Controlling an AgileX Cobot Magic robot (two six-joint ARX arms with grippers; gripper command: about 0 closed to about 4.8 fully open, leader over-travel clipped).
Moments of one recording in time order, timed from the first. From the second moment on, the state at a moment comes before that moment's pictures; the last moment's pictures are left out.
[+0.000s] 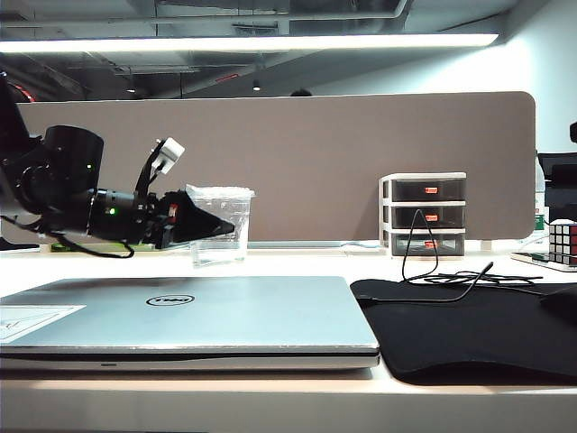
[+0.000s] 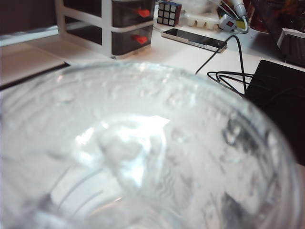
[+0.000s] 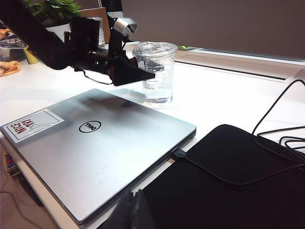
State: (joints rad) left arm -0.11 2.18 1.19 0.74 0.98 0.14; right arm 0.05 0.00 0.01 -0.06 -0.66 0.03
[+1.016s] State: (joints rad) left arm -0.13 2.15 1.29 0.67 0.96 0.18; right arm 0.05 0.00 0.01 -0.06 -0.66 0.03
